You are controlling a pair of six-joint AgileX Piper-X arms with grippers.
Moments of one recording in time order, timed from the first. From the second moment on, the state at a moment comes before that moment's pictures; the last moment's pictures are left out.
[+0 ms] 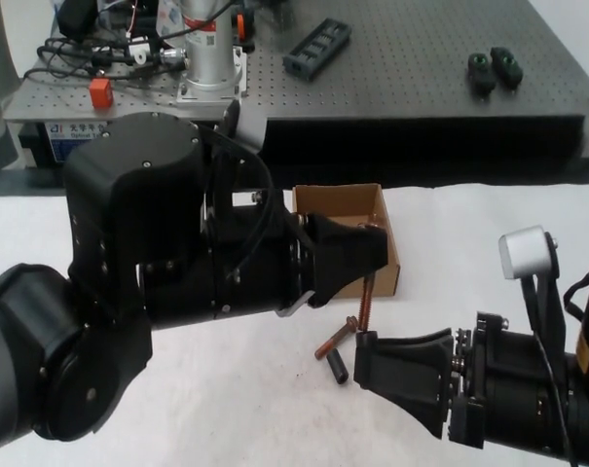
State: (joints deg) left arm -39.3 74.4 -40.3 -19.8 36.8 -33.5; right arm 24.6 52.1 -17.0 -18.5 -31.4 30.0
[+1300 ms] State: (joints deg) left arm -39.2 74.4 -40.3 -14.8 27.0 -26.1; right arm 14.0 88.6 -51.4 1.4 -5.6 4.1
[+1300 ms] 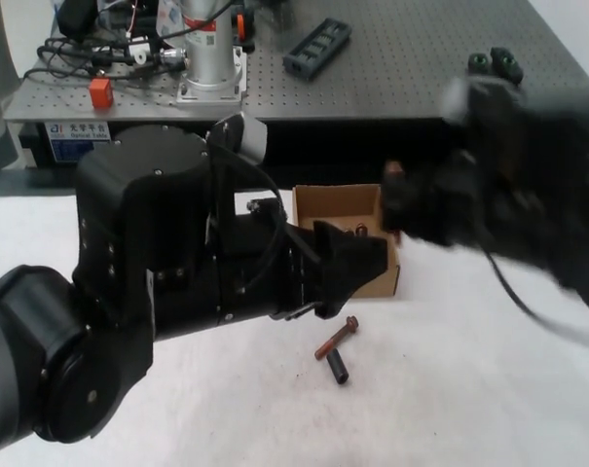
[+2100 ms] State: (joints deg) left arm -37.9 74.6 -40.3 -4.5 20.0 -18.0; right arm 13.7 115.4 -88.3 29.8 -0.5 0.5
